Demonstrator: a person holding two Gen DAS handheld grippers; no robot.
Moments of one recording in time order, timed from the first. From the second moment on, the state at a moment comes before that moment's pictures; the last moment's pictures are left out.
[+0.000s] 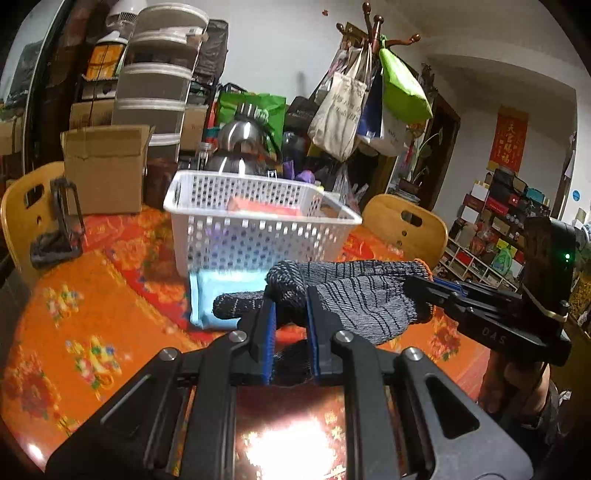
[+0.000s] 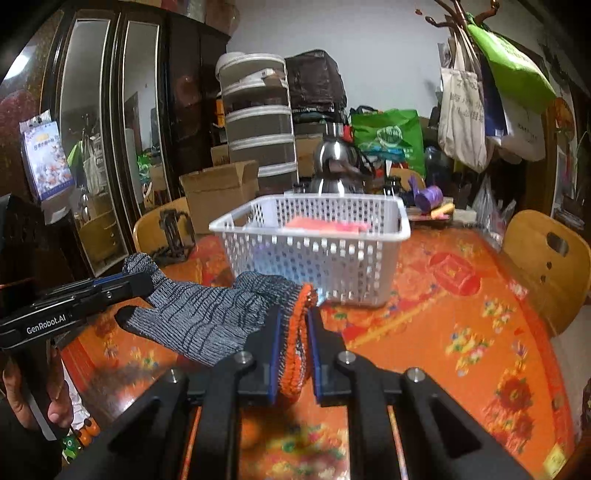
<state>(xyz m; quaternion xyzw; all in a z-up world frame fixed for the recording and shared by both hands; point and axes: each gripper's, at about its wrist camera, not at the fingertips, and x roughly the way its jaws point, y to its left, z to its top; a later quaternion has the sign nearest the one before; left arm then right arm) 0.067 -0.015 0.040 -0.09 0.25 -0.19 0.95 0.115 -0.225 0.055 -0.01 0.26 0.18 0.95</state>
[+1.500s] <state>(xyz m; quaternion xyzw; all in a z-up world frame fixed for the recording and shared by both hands) 0.386 -0.017 0.084 -0.06 0.33 -0.06 0.94 0.396 -0.234 0.067 -0.04 0.34 0.10 0.93</state>
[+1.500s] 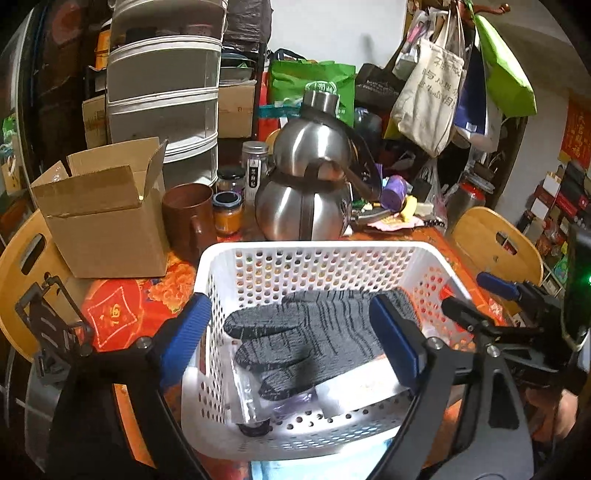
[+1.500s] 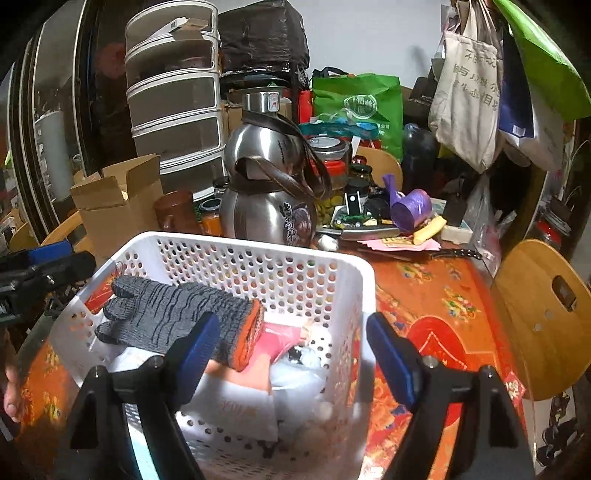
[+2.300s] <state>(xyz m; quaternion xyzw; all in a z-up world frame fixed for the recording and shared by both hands) 0.228 0.005 0.031 -0.04 0.36 -0.08 0.93 0.248 -0.227 0.028 -0.01 0.36 0.13 0.92</state>
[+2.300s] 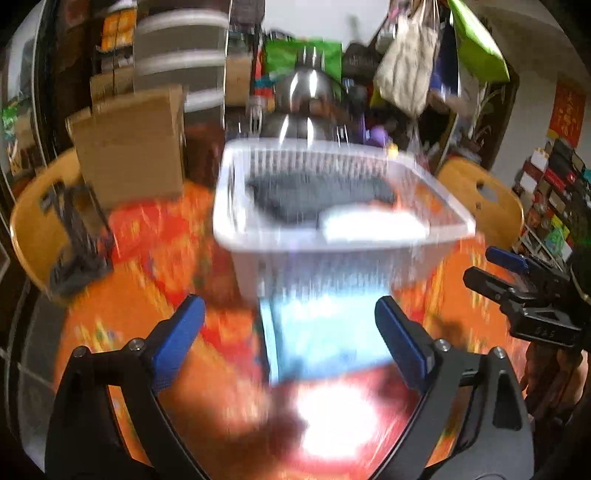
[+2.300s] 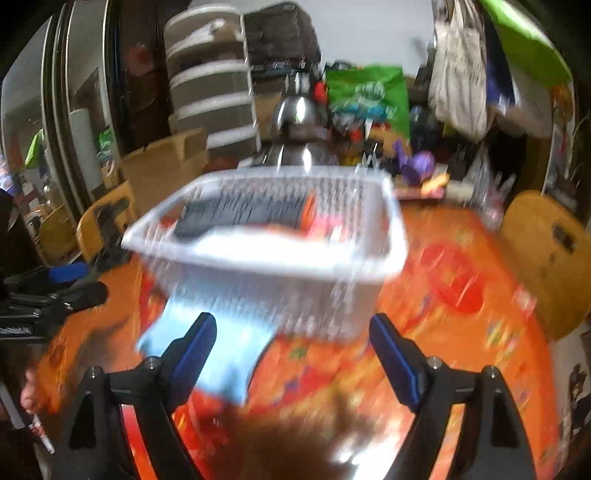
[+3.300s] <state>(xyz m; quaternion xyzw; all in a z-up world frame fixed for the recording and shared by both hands) 0.244 -0.009 -0.076 -0.03 0.43 -0.17 0.89 0.257 -0.162 -0.056 -0.04 0.44 0.23 0.87</state>
